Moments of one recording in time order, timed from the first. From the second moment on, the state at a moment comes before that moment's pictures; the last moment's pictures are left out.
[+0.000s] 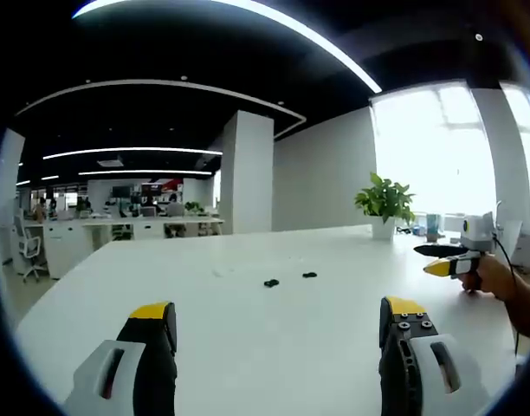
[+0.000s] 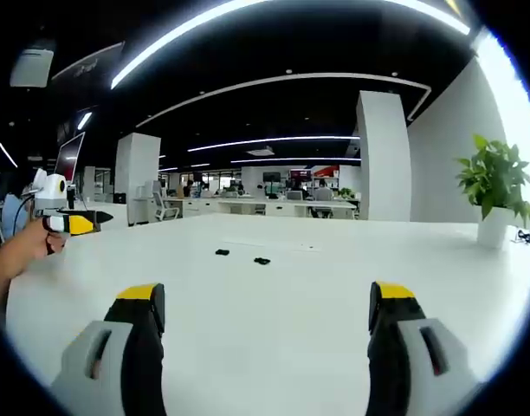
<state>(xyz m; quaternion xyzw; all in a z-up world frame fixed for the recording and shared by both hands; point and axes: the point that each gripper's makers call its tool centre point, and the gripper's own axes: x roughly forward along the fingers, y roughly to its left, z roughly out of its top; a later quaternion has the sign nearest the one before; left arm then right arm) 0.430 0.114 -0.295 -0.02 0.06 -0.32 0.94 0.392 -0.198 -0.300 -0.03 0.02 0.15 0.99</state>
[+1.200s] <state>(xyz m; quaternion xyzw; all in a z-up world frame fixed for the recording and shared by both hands) 0.425 0.103 -0.287 -0.03 0.08 -0.34 0.94 0.383 -0.189 -0.302 -0.04 0.03 0.15 0.99</state>
